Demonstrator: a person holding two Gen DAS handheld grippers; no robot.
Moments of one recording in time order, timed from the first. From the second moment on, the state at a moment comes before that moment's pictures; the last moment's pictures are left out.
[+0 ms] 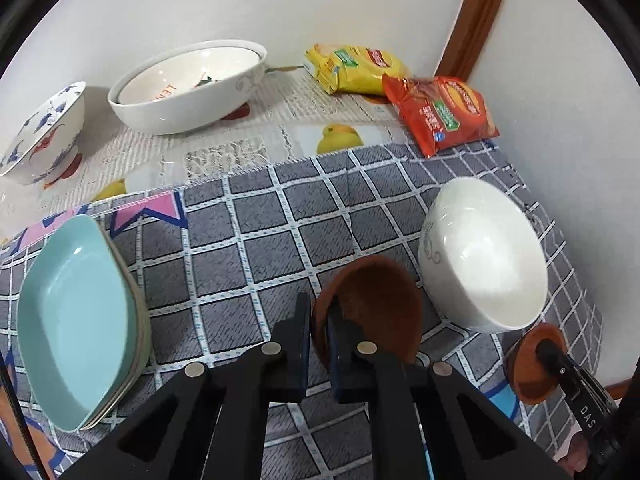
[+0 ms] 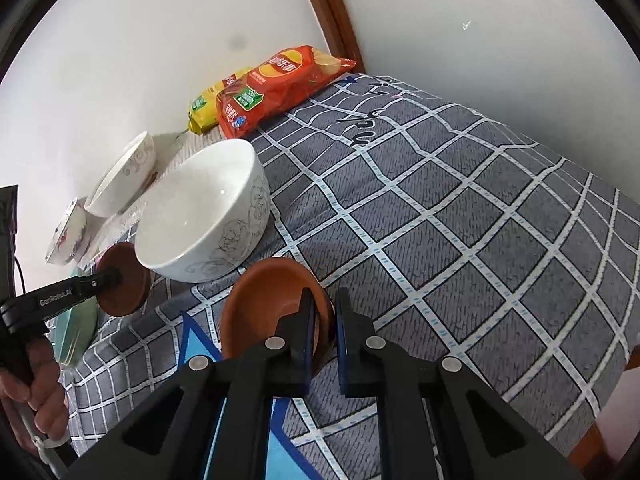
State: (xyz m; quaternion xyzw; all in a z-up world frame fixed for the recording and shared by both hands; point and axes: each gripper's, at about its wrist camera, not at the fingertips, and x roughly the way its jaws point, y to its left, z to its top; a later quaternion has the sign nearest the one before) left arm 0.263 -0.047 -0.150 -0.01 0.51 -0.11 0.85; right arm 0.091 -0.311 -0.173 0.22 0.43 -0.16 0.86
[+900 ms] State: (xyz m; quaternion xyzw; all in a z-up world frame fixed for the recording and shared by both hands) left arm 0.313 -0.025 -0.127 -0.01 0.50 -0.09 0.86; right arm 0.151 -0.285 -0.114 0.18 0.39 -0.15 0.89
